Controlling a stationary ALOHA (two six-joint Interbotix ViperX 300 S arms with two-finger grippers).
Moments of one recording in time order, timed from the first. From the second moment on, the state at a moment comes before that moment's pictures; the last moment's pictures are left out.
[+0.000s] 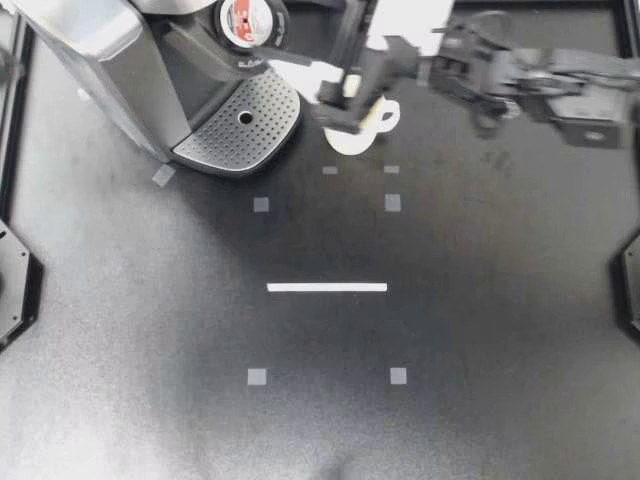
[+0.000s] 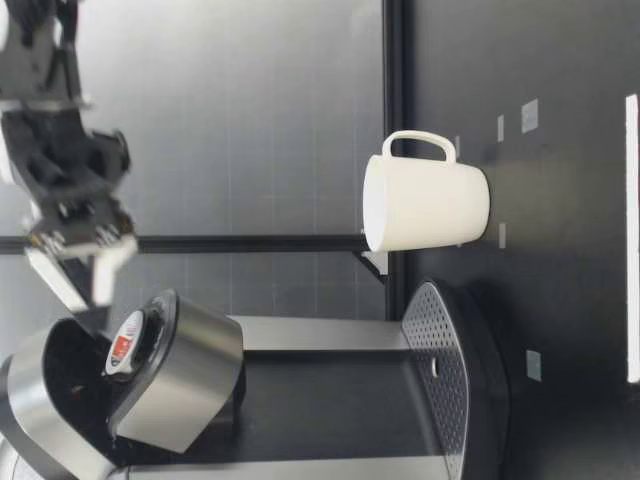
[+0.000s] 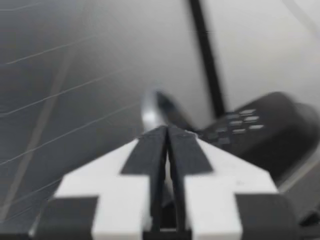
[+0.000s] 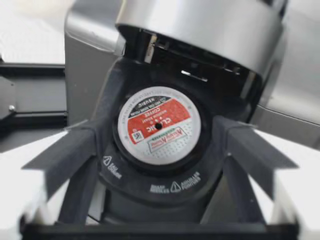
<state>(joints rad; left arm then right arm) 0.21 -0.91 0.87 1.71 0.77 -1.41 -0.33 -0.04 0.48 0.05 -0.40 -0.27</state>
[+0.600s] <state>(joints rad) 0.38 -0.78 0.87 1.73 0.82 -1.60 -0.22 -0.29 0.77 0.05 -0.69 -0.15</state>
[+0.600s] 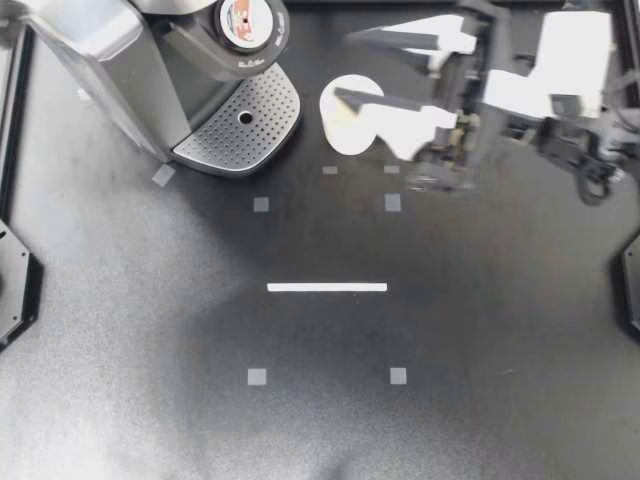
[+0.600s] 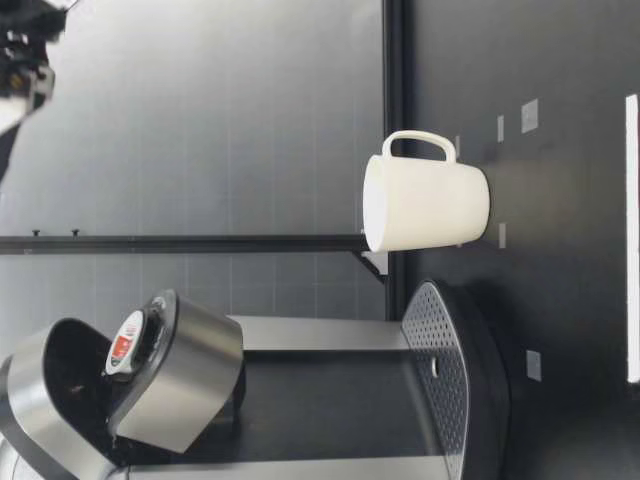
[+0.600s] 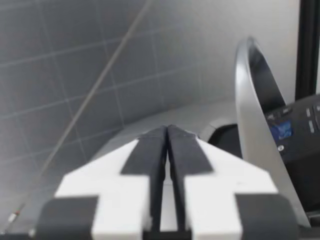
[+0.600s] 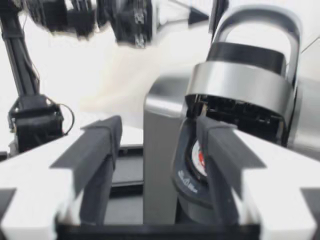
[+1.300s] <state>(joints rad) 0.42 -0.67 0.78 1.74 0.63 -1.62 -0.22 -0.33 0.80 0.05 -0.72 -0.15</state>
